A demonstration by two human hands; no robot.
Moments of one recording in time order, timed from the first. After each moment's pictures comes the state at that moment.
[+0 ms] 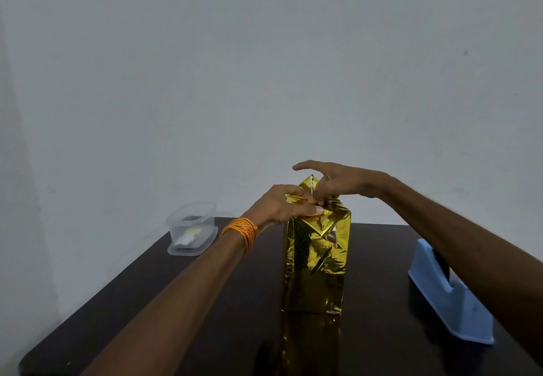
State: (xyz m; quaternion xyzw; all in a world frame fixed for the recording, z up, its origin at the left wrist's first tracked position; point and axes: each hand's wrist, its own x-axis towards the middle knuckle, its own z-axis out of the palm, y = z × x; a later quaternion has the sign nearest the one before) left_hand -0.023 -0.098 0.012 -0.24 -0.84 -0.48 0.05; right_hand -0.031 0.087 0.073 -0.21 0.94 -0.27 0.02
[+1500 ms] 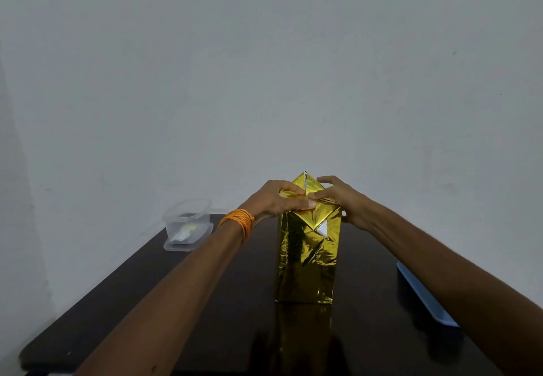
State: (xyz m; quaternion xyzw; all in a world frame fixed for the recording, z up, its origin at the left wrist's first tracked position) left_hand -0.022 -0.097 0.014 -0.24 -0.84 -0.48 0.04; right_hand -0.022 0.098 0.011 -0.02 0.81 -0.59 -0.04
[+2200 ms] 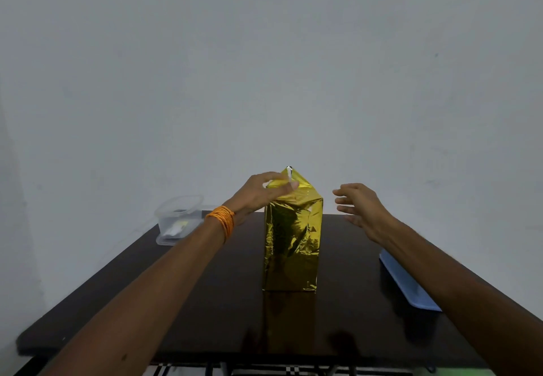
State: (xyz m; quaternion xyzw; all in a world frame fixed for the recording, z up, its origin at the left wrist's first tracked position) left_hand 0.004 -0.099 0.014 -0.24 -0.81 -0.53 0.07; right_hand 0.020 0.147 -0.013 0.03 0.72 -0.67 -0.15
